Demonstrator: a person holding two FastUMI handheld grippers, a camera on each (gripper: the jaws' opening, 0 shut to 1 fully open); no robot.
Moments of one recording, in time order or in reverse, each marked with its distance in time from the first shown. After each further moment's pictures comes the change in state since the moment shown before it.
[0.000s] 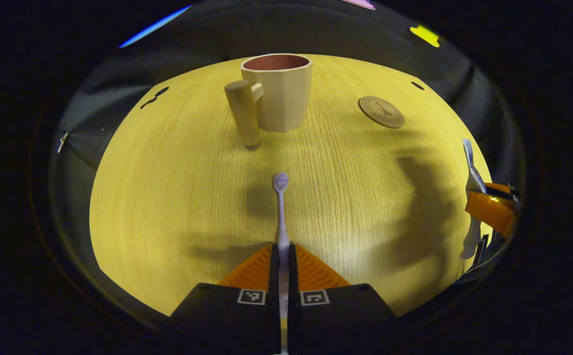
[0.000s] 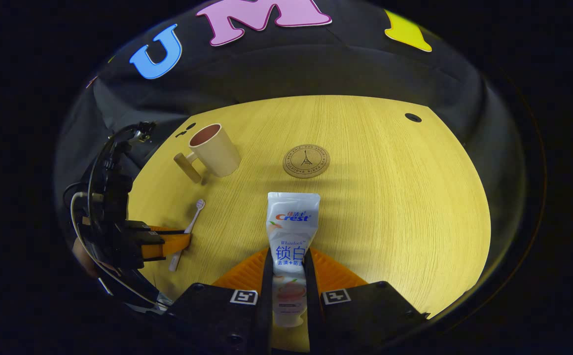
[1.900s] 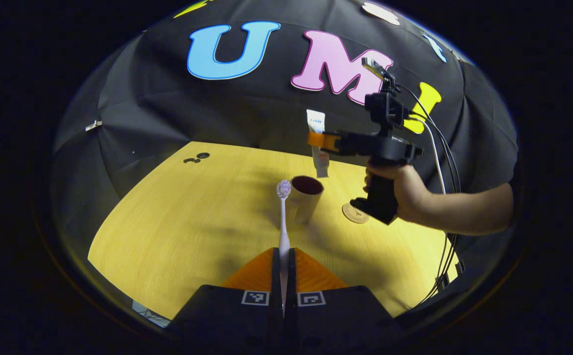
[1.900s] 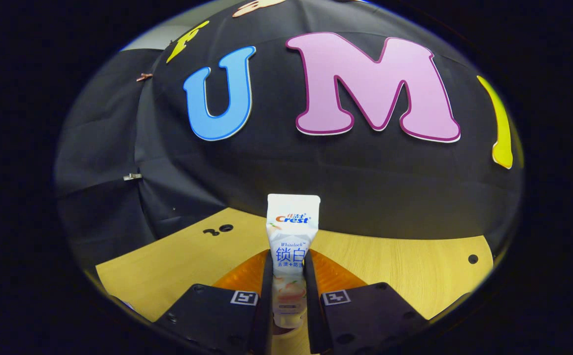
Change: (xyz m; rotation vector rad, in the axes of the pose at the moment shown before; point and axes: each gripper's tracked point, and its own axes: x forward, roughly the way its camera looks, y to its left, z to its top) left arm -0.151 0.060 0.042 -0.176 -0.603 -0.093; right arm 0.092 0.178 0.273 -0.275 -0.646 0.128
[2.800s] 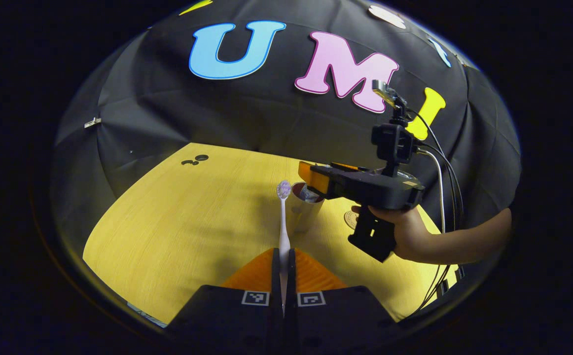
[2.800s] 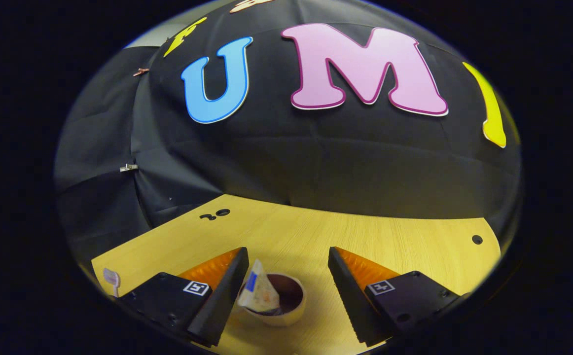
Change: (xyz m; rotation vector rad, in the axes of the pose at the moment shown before) left arm 0.020 -0.003 0.009 -0.022 -0.023 -0.020; right arm -0.023 0.002 -0.047 0.054 0.050 -0.016
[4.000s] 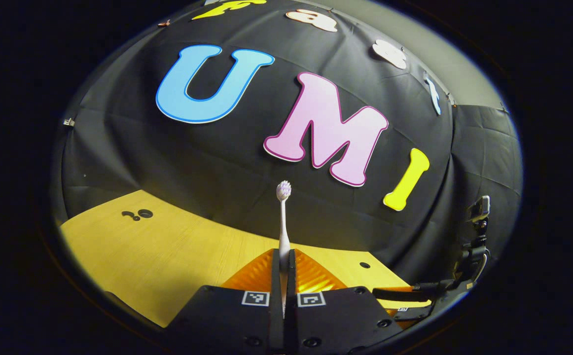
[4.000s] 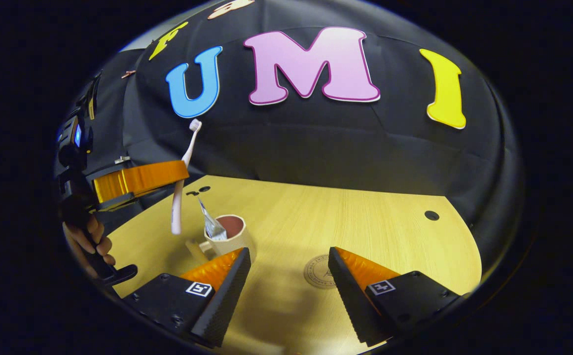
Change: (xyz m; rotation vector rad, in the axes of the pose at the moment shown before) left arm 0.110 -0.062 0.148 -0.087 -0.432 -0.233; right arm -0.121 -0.087 -0.041 0.016 0.120 -0.109
